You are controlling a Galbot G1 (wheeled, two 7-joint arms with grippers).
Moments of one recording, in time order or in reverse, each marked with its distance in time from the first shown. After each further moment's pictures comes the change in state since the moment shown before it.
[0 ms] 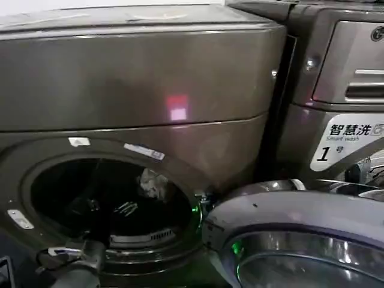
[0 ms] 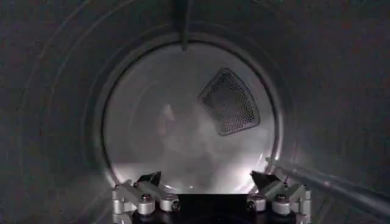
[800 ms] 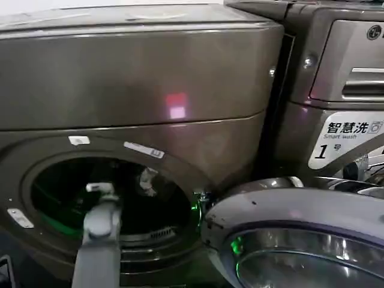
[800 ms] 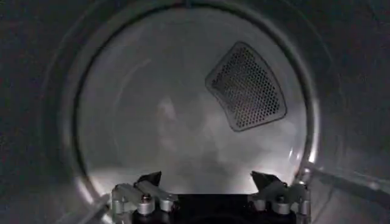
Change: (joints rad) left arm -0.538 0.062 0.063 0.587 0.032 -0.048 -0.055; right arm -0.018 0.013 0.009 0.024 -0.077 -0.054 0.025
